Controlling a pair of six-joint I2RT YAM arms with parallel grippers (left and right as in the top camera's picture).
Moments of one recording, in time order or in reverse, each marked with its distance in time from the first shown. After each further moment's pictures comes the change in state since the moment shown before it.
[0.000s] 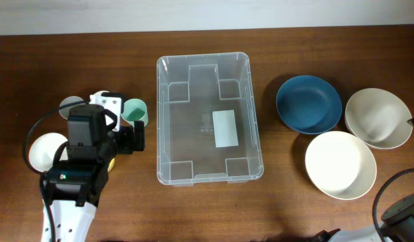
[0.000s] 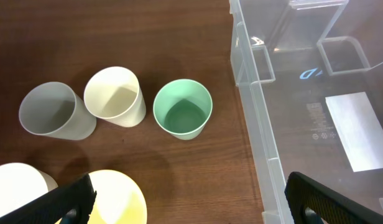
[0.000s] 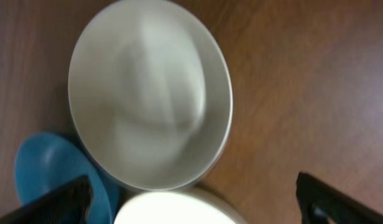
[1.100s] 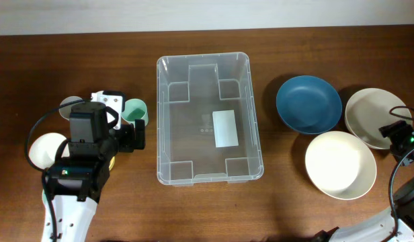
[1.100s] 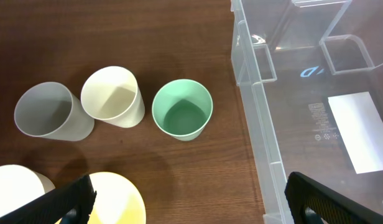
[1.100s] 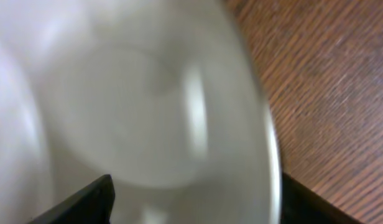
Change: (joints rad) left arm 0.000 0.024 0.000 0.016 0.000 0.000; right arm 0.057 0.192 -0.297 0.529 -0.069 0.024
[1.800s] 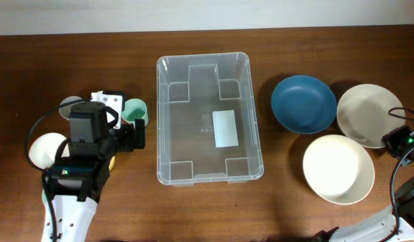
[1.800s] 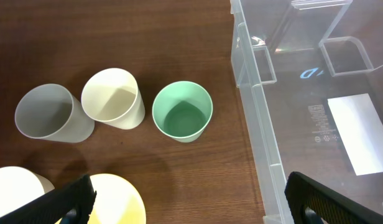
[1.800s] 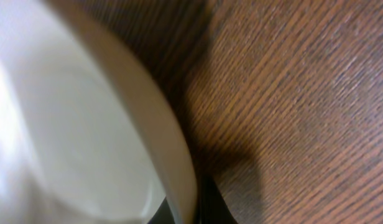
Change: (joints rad) left arm 0.000 0.000 0.000 0.006 0.000 0.000; right arm 0.001 0.017 0.000 -0.006 0.001 0.013
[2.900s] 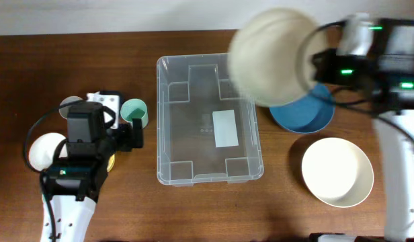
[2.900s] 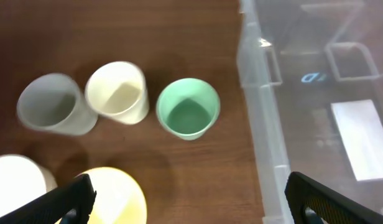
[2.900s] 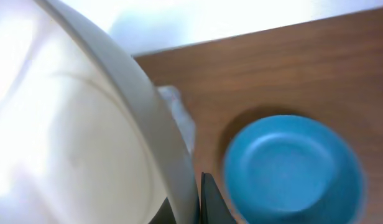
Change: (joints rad) left arm 0.027 0.000 0.000 -0.008 0.002 -0.038; right arm 0.849 -0.466 0.502 -0.506 0.061 -0.096
